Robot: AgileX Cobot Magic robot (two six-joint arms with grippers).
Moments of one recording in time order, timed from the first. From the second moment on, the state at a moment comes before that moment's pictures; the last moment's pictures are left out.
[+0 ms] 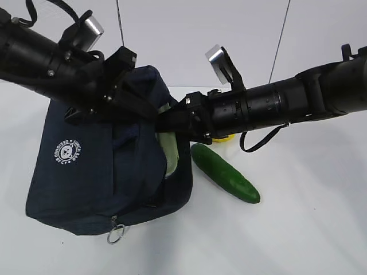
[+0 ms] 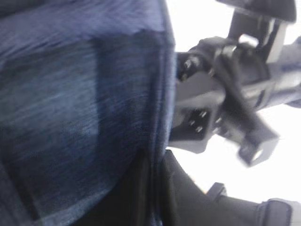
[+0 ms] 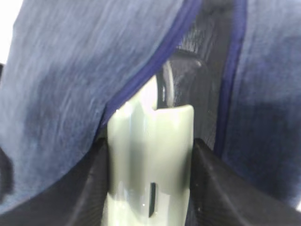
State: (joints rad) left arm -0.40 1.63 -1.12 -1.07 0.85 0.39; right arm 0.34 1.97 -1.18 1.65 0.99 -1.28
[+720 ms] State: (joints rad) left arm -0.40 1.63 -1.12 -1.22 0.88 0.39; right arm 0.35 1.97 -1.18 1.63 1.01 -1.49
